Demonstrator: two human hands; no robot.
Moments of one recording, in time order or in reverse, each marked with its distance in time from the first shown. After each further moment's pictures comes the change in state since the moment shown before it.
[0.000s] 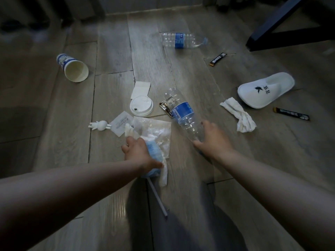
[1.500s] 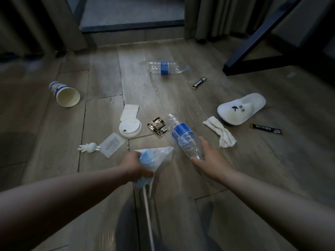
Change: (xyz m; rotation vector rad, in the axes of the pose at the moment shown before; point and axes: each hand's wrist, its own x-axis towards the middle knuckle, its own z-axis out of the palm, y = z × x) left_hand -0.002 0.023 -0.031 -0.387 -0.241 0.102; right_hand -0.031 0.023 -0.025 0.249 0.000 0.028
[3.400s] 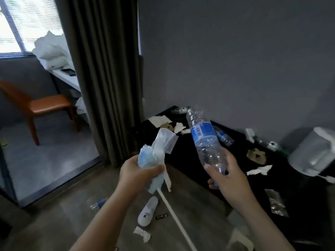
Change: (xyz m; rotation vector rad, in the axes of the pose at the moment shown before) left_hand -0.646 0.694 -0.325 -0.344 -0.132 0.661; right_hand -0.484 -0.433 -0.772 0.652 0.902 0.162
